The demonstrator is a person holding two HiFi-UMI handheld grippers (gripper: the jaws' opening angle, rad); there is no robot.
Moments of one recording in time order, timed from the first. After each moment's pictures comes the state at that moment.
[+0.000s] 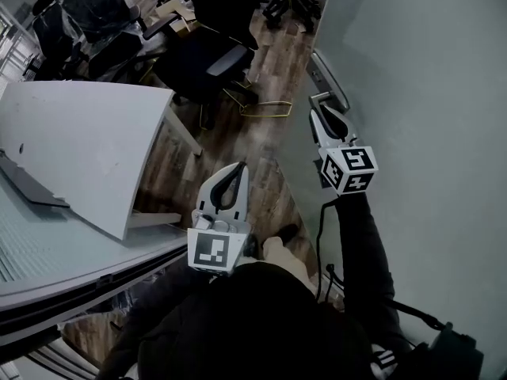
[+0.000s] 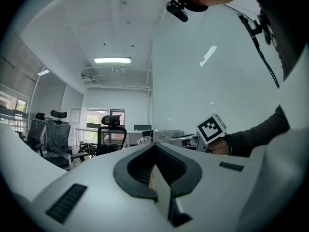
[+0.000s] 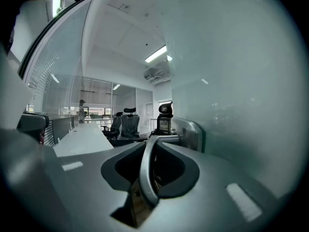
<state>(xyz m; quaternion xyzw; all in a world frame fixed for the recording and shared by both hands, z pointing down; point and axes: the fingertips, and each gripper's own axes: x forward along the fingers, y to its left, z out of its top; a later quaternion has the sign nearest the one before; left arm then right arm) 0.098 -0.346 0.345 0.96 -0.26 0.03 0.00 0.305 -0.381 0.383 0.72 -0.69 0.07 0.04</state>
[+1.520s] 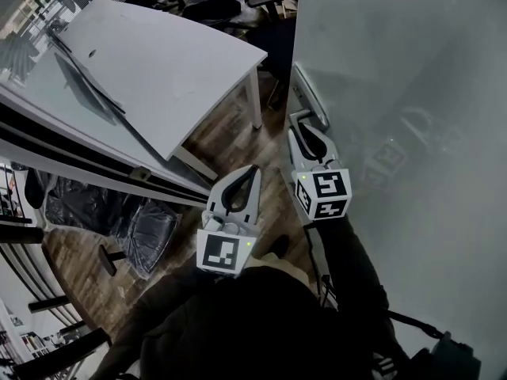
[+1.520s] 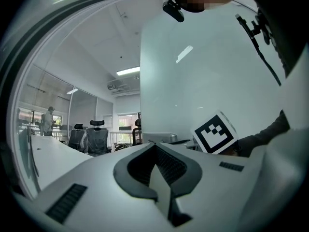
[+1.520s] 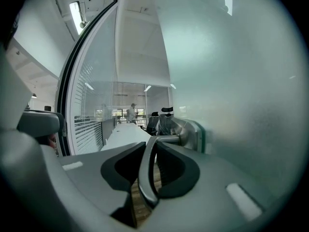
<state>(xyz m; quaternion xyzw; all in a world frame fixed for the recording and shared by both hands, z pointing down) -0.072 -0.248 0.337 0.90 -0.43 0.04 -0.02 0.019 -0.335 0.382 0.57 -0.82 0.07 0.05</state>
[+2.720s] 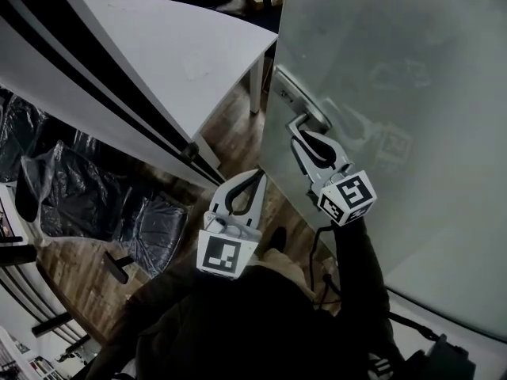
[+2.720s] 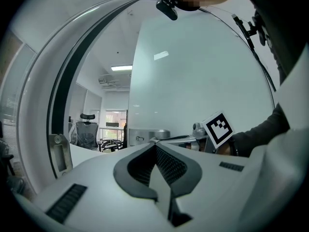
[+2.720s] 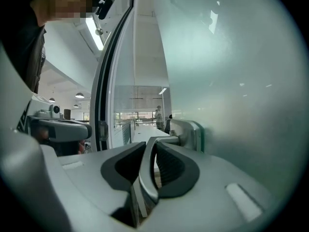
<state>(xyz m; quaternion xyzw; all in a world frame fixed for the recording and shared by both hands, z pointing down) -0.225 -0.206 0.355 0.94 -0.34 0.04 0.01 -0.139 -0.264 0.381 0.49 -0.87 0.05 0.03</state>
